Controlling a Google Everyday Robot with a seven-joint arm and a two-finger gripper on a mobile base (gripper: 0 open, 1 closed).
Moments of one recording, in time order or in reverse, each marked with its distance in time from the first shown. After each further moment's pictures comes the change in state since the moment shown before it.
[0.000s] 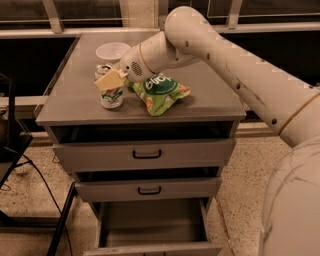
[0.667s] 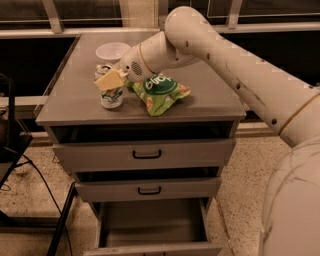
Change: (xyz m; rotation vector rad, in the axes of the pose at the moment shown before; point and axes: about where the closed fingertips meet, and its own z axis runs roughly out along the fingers) arm 0.000 0.000 0.000 0.000 0.000 0.000
